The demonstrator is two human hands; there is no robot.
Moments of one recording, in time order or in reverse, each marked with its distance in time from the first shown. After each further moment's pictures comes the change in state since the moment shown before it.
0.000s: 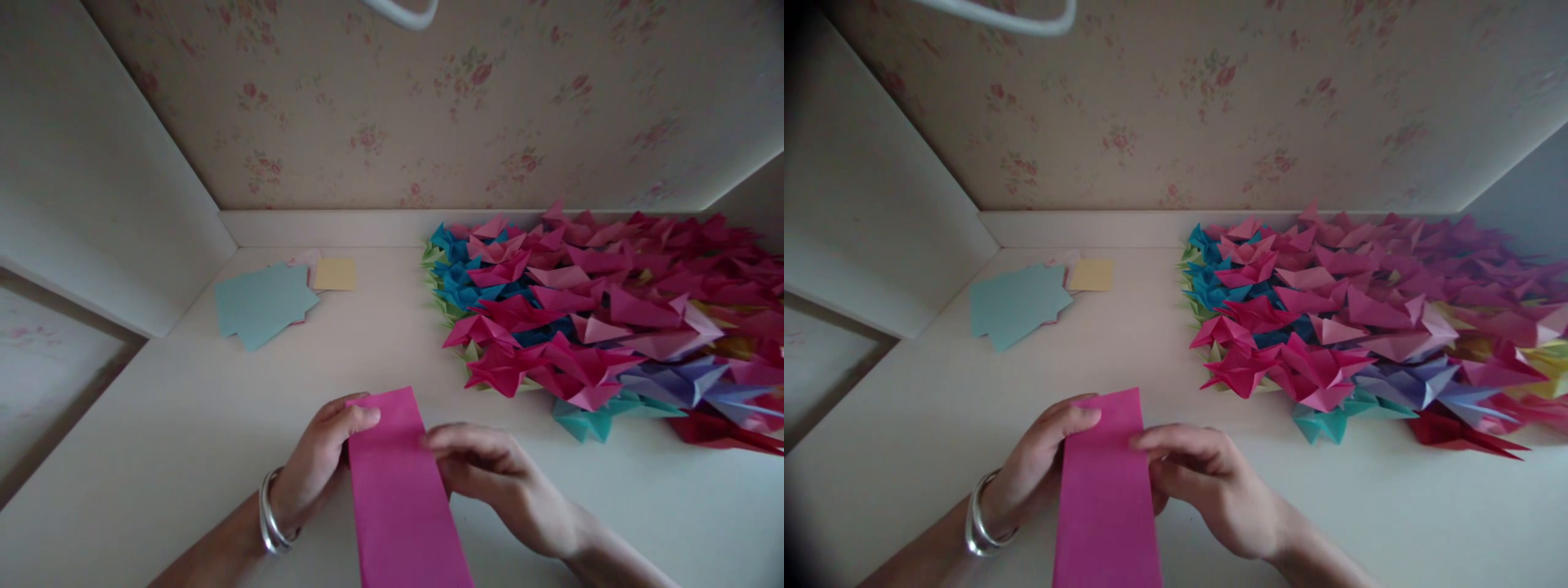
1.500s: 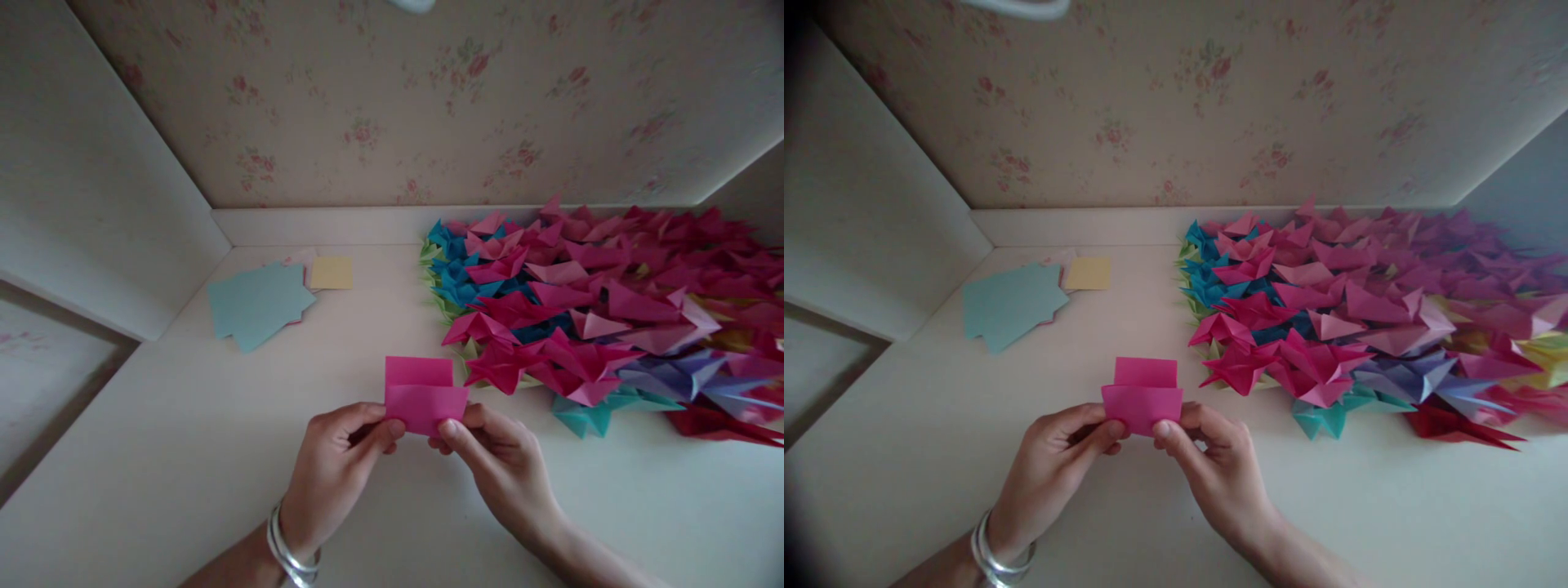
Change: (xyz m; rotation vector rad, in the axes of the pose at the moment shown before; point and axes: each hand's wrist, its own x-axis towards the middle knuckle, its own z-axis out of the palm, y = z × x) left_hand -0.002 -0.009 0.001 0.631 0.075 0.383; right_hand 0.007 0.016 -0.002 -0.613 0.513 -0.342
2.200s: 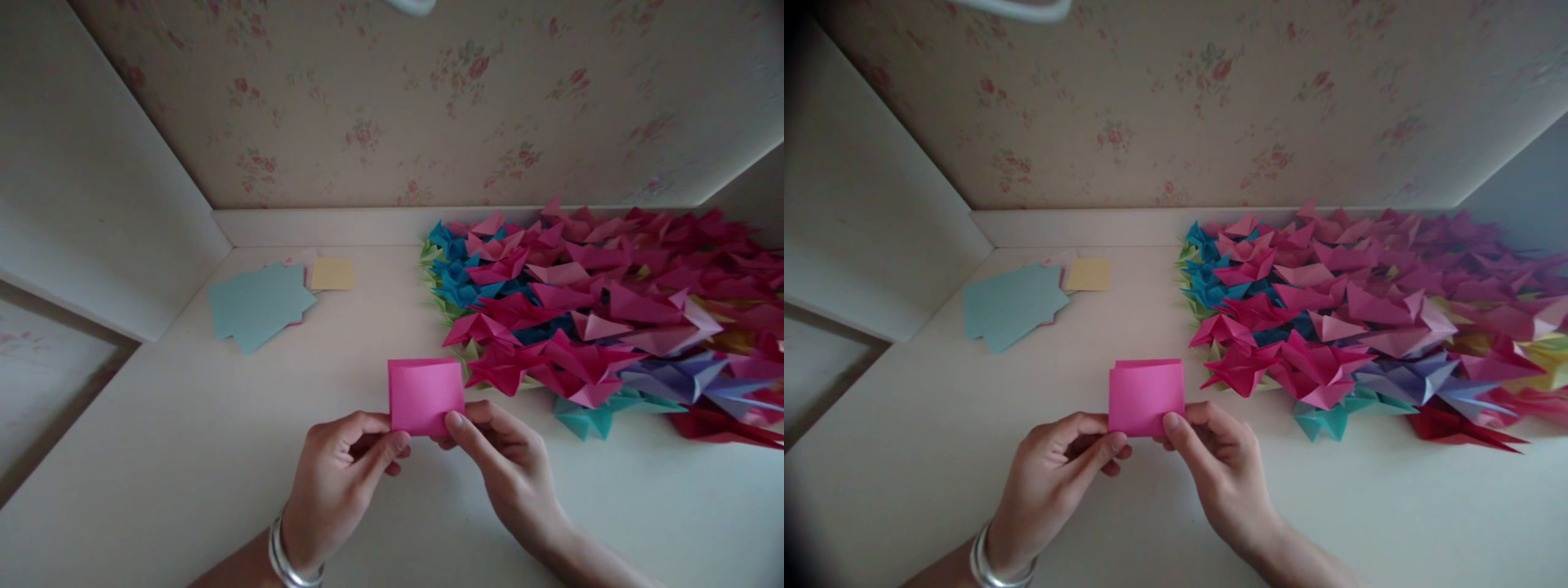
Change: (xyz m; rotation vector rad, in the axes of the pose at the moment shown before) left_hand -0.006 0.002 0.005 -0.137 0.024 -0.048; right_hand 0.001 -0.006 0.003 0.207 0.062 0.114
